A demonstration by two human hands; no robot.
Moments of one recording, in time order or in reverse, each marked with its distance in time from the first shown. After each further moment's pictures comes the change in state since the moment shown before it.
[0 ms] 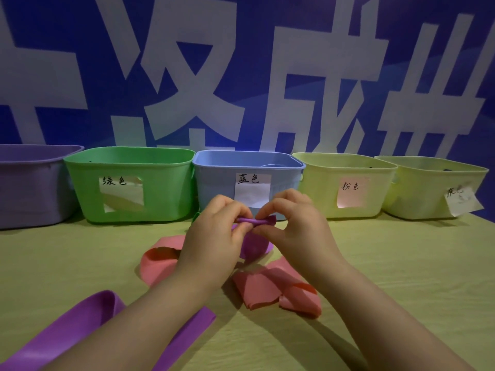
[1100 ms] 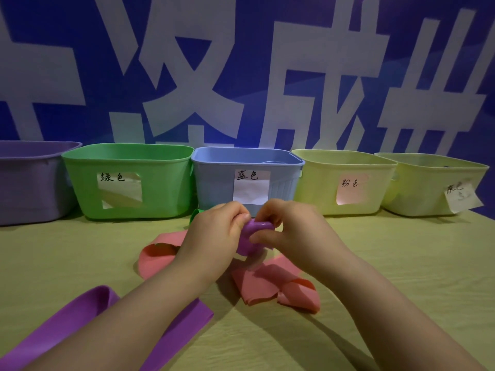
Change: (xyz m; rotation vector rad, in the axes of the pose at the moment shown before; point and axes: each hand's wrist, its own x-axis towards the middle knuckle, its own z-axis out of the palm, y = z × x) left_hand 0.004 -0.004 0.002 -0.045 -0.077 -0.014; right_hand -0.002 -0.010 -0.015 -0.098 -0.269 0.049
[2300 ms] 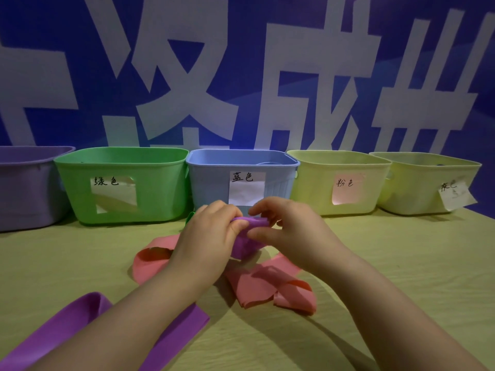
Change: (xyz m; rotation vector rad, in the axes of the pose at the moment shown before) left_hand 0.001 -0.009 0.003 0.127 -0.039 0.085; right_hand 0.002 0.005 -0.002 0.174 -0.014 0.049
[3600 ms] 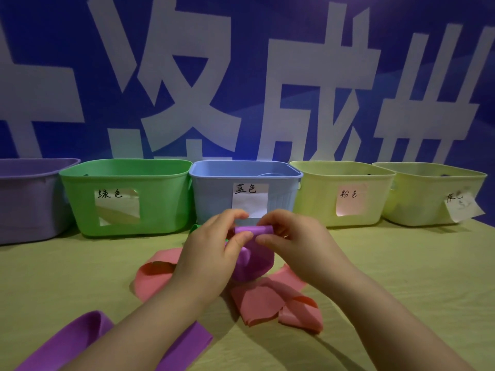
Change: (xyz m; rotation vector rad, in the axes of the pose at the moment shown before) left_hand -0.003 0.006 -0.004 -0.153 0.094 -0.069; right_hand 0.001 0.002 0.002 0.048 0.058 0.063
